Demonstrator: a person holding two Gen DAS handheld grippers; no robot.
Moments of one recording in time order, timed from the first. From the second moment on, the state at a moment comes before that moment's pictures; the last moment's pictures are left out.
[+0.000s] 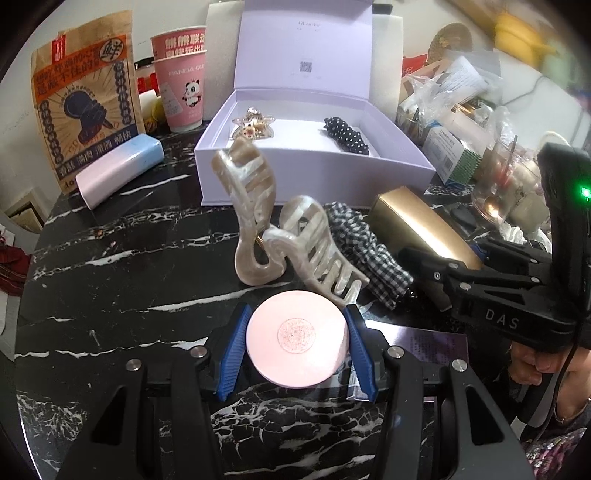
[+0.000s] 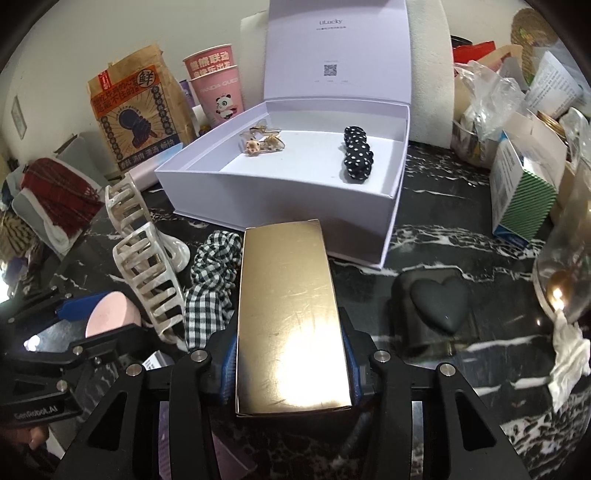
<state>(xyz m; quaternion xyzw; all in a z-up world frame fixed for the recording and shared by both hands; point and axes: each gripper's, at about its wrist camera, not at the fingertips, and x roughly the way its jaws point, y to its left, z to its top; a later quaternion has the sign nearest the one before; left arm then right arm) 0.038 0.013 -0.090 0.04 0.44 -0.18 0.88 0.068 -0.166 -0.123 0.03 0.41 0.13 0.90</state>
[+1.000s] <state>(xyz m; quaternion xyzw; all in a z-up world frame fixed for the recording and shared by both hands) -0.003 -0.012 -0.028 0.02 0.38 -0.18 0.91 -0.020 -0.189 -0.072 0.04 0.36 0.16 0.92</state>
